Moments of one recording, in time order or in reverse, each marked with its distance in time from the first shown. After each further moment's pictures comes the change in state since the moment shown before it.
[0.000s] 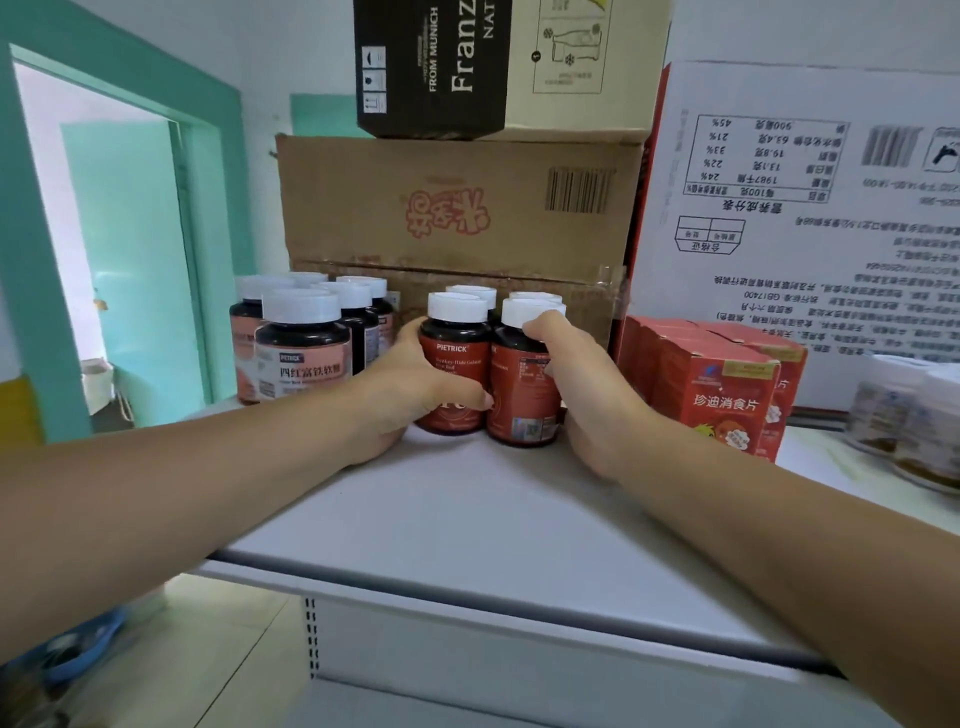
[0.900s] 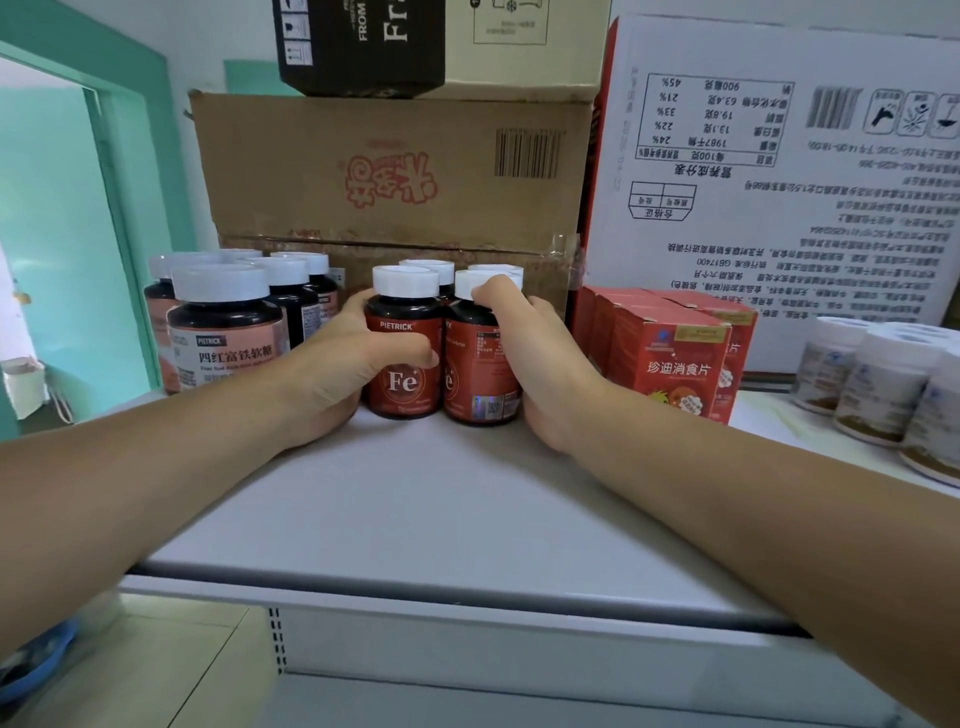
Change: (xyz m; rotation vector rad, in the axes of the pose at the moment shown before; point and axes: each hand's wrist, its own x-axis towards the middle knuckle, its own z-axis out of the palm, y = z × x) left_hand -0.002 0.006 0.003 -0.059 -0.026 0.041; right_hand 0.014 0.007 0.000 0.026 0.032 -0.050
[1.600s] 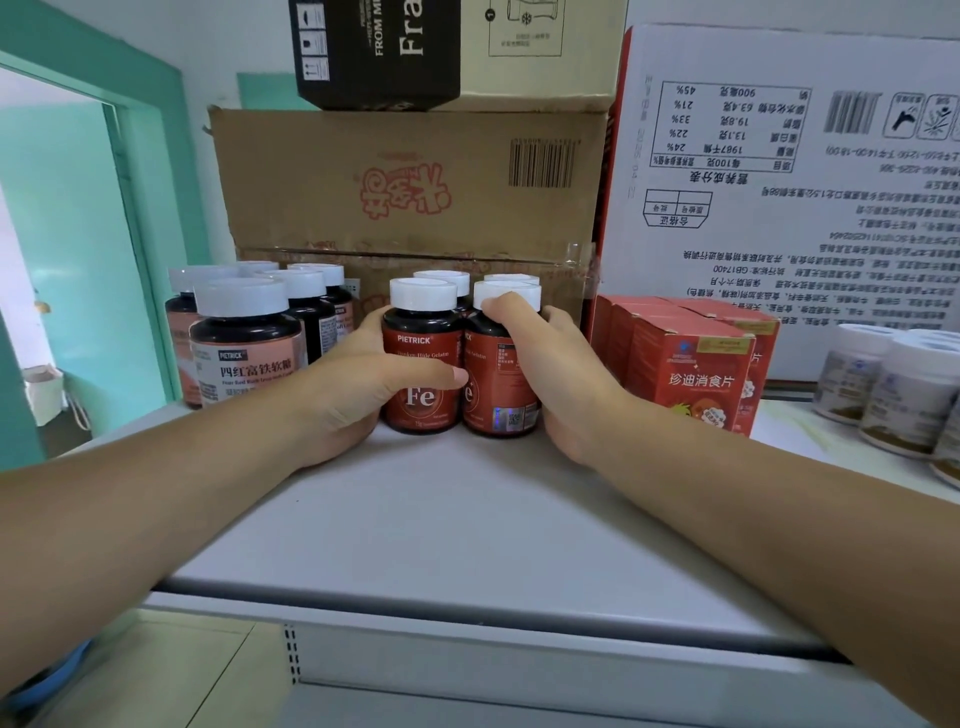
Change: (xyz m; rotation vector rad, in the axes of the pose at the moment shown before) left_hand -0.006 -0.002 -0.001 -0.017 -0.103 -0.004; right_hand 0.003 0.004 -0.004 -0.022 -0.002 -0.001
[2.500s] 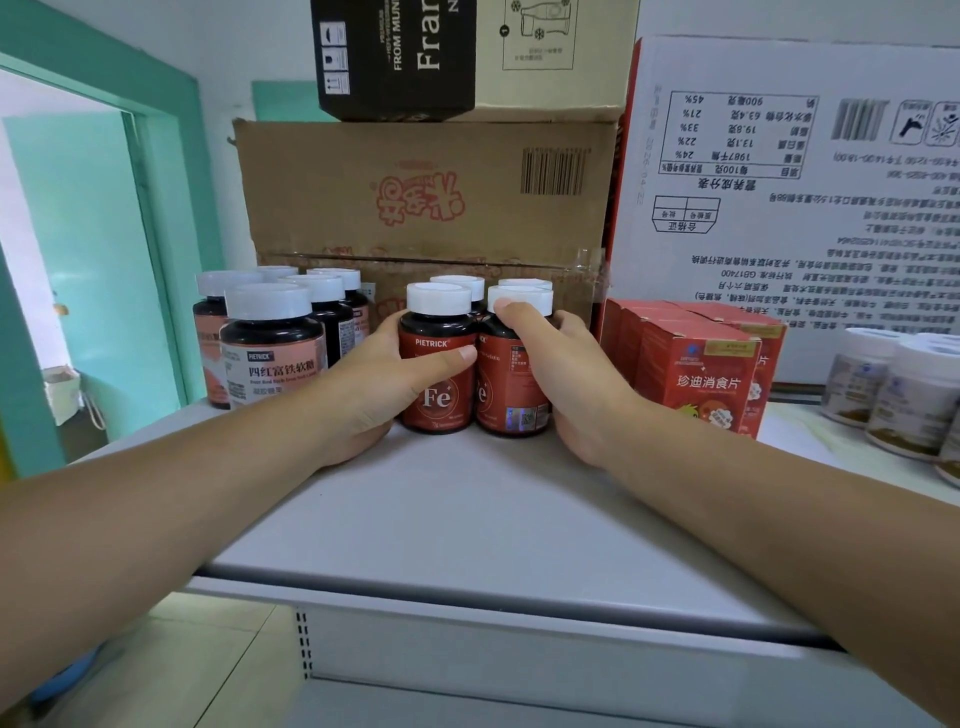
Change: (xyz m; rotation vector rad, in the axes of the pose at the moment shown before) left_hand 0.001 -0.004 0.001 -0.013 0.053 0.029; right_hand -0.005 0.000 -0.001 0.023 0.008 -0.014
